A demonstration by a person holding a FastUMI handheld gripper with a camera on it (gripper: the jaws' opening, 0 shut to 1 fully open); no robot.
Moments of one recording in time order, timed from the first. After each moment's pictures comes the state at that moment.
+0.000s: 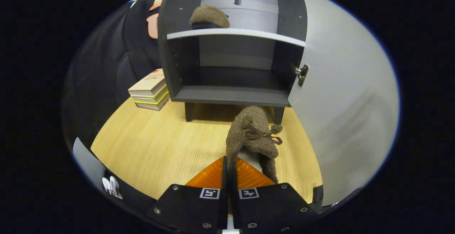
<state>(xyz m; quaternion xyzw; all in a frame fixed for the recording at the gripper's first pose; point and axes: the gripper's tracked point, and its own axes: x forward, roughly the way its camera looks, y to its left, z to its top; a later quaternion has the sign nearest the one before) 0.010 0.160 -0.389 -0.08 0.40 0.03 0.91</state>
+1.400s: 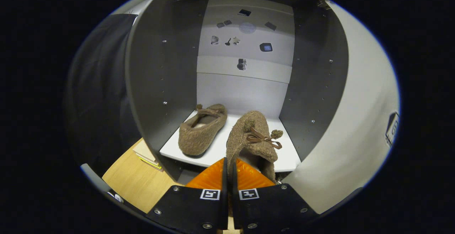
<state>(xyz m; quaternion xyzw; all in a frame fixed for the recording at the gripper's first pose) 0.235 0.178 -0.180 -0.10 0.28 0.06 0.95</state>
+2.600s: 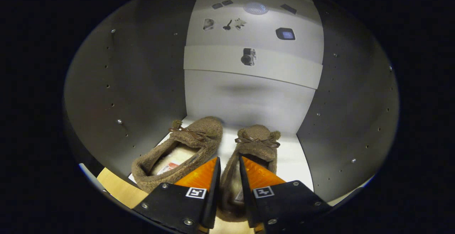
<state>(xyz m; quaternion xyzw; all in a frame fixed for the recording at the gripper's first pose) 0.350 0.189 -0.216 -0.11 0.29 0.10 0.95</state>
